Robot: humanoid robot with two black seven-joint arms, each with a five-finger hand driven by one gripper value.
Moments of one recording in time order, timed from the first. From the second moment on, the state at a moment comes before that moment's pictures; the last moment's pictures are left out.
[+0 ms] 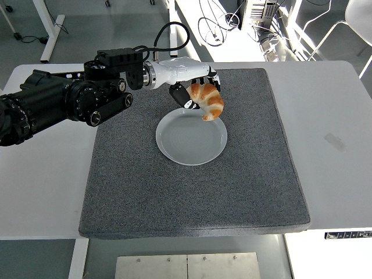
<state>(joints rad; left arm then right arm) -1.43 0.00 0.40 -0.55 0.94 0.04 -0.47 -0.08 0.00 0.00 0.11 -0.06 0.00 0.34</state>
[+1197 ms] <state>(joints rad) -1.30 0.00 0.42 -0.54 1.00 0.06 -0.47 -0.08 0.00 0.00 0.11 -0.06 0.00 0.34</state>
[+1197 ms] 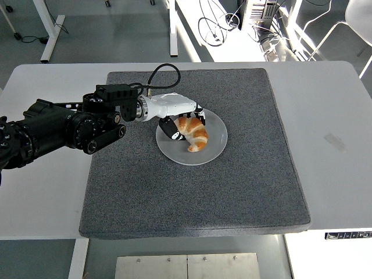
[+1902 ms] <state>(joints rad) -1.38 0.00 0.38 -0.55 0.94 0.05 -0.47 -0.08 0.00 0.00 0.11 -0.06 0.00 0.34</state>
